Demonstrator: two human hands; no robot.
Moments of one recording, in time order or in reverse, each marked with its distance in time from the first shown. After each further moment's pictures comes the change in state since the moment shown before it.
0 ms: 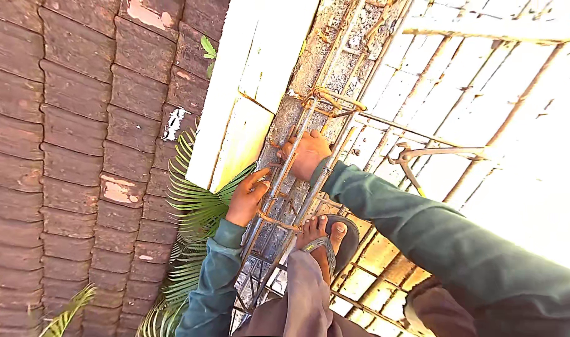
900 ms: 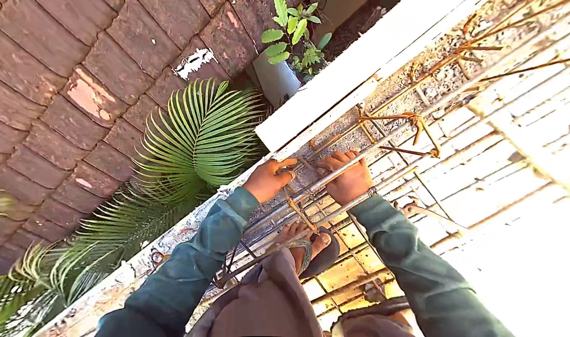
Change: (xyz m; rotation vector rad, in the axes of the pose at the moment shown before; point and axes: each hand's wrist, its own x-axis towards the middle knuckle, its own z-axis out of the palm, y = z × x) left_hand 0.019 -0.008 0.008 -0.162 -0.055 0.004; right_hand -0.016 0.038 0.035 0.008 0.377 -0.286
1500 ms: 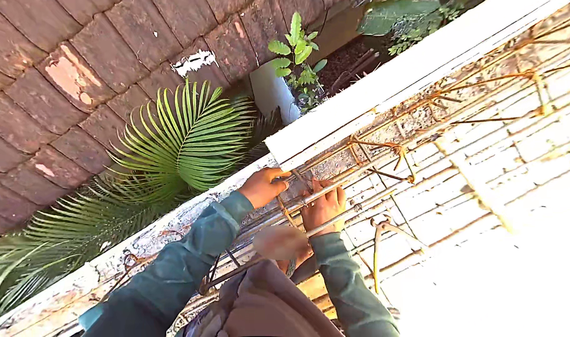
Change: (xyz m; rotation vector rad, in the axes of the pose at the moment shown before) left_hand 0.001 0.004 0.002 0.040 -0.030 0.031; right_hand -0.041 -0.033 0.042 -0.148 0.261 0.262
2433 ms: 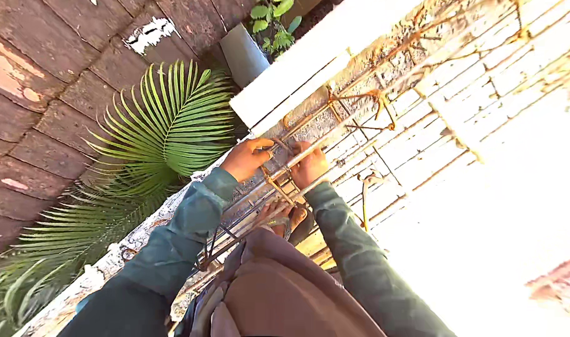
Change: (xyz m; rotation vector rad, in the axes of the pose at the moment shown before) left_hand 0.000 -0.003 -0.001 -0.017 -0.029 -0.020; right_hand 0.022 0.002 -0.004 0.229 -0.210 0.085
